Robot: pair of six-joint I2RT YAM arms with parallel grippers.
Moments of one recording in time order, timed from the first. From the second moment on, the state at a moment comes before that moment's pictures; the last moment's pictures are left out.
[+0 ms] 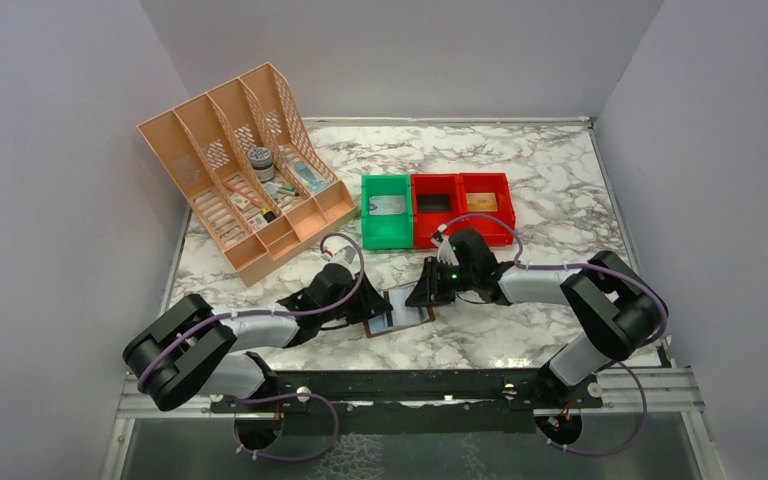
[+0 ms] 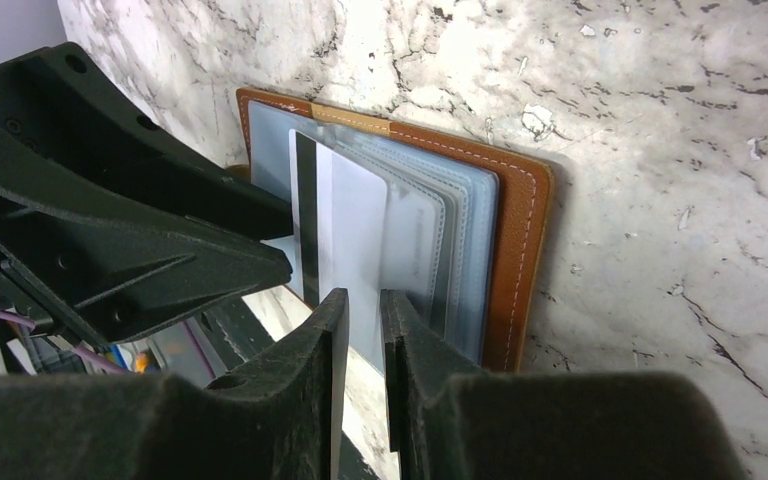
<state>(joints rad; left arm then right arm) -0.79 1.30 0.28 0.38 0.13 -1.06 0.65 1.59 0.58 0.21 -0.51 0.73</state>
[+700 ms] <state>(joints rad) -0.79 1.33 0.24 0.53 0.17 -1.15 0.63 1.60 0.55 0.27 -0.53 0.76</state>
